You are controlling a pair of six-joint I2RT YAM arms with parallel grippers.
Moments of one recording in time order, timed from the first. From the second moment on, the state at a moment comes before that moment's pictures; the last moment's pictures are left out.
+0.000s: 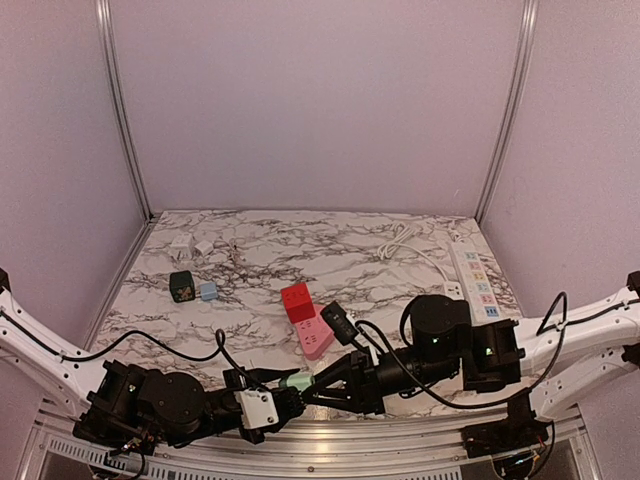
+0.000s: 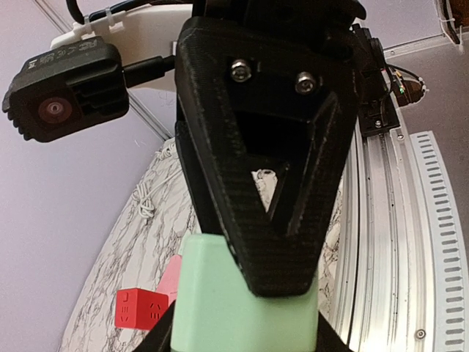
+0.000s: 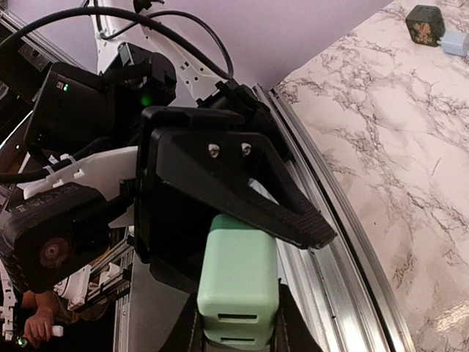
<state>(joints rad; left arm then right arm) -1.72 1.23 0.60 0.31 -0.61 0.41 1.37 1.21 0.71 0.22 -0.30 0.67</state>
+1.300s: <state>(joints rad) -1.72 1.07 0.48 0.37 -0.77 0.20 1.32 1.31 1.01 -0.08 -0.03 0.71</state>
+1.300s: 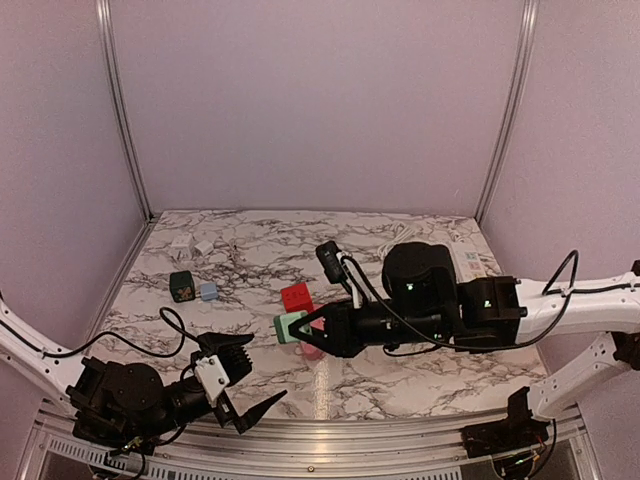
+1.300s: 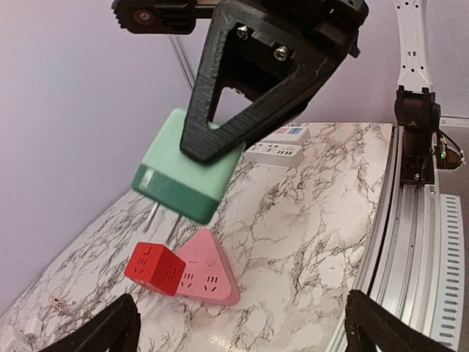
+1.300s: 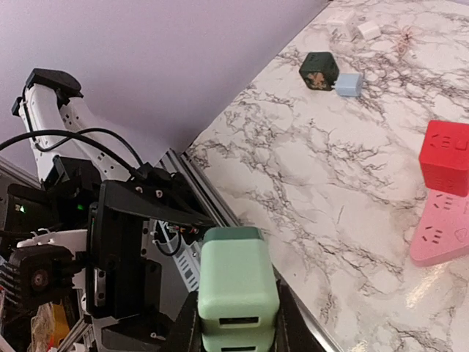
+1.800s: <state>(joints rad) -1.72 0.57 0.21 0.32 -0.99 -0.13 1.18 1.67 1.45 -0.66 0.15 0.54</state>
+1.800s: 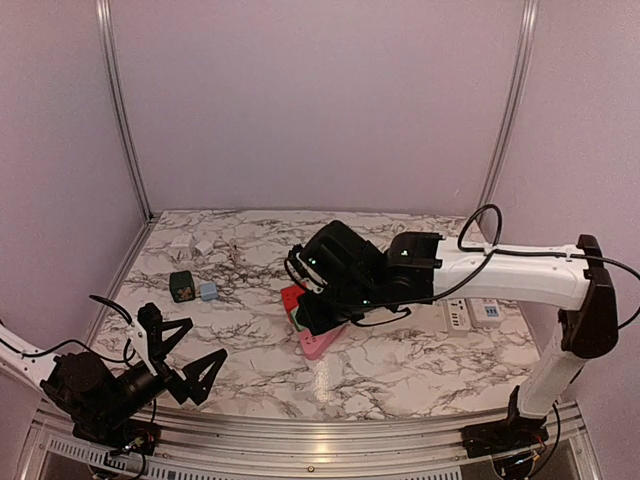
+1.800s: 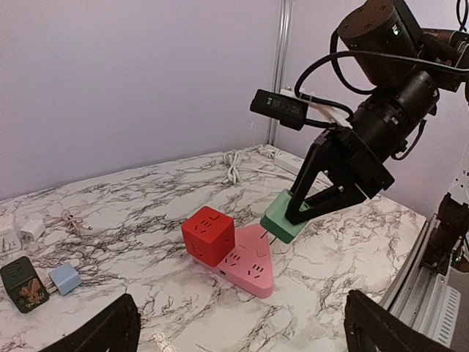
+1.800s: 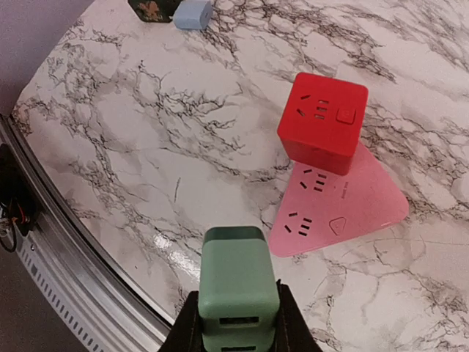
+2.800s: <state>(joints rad) -1.72 0.53 0.21 0.16 -1.06 -0.25 1.14 1.98 1.80 -1.03 0.34 0.70</state>
